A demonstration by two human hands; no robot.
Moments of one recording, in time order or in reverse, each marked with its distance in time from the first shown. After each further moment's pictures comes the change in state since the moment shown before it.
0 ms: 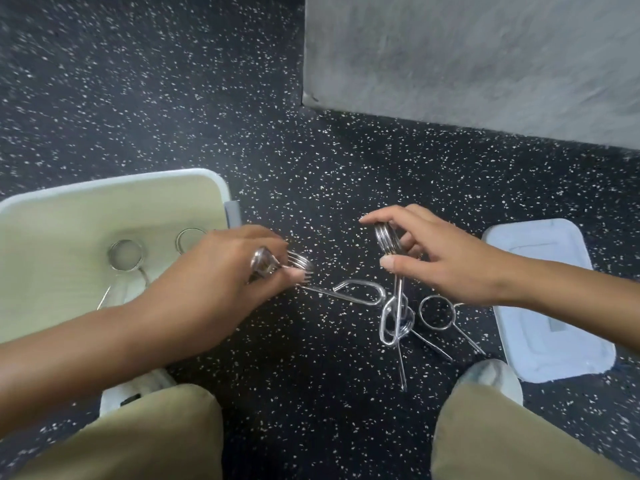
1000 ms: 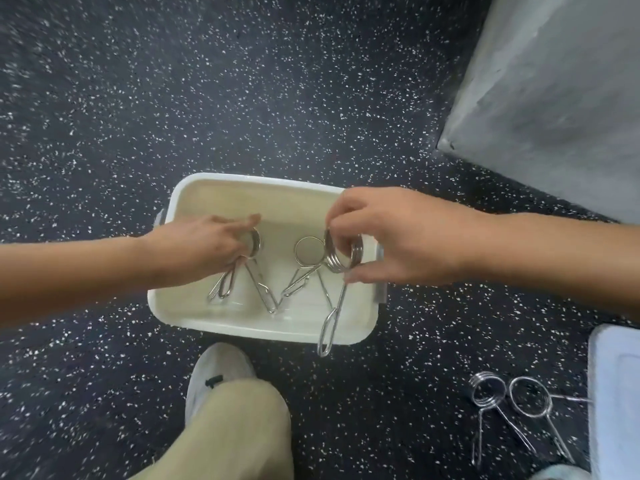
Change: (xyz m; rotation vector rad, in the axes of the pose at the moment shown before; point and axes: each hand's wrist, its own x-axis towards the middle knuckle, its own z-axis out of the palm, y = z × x) left_hand -0.071 -0.202 -0.069 0.715 -0.282 -0.038; right_hand 0.141 -0.202 0.027 -0.526 -0.231 -0.590
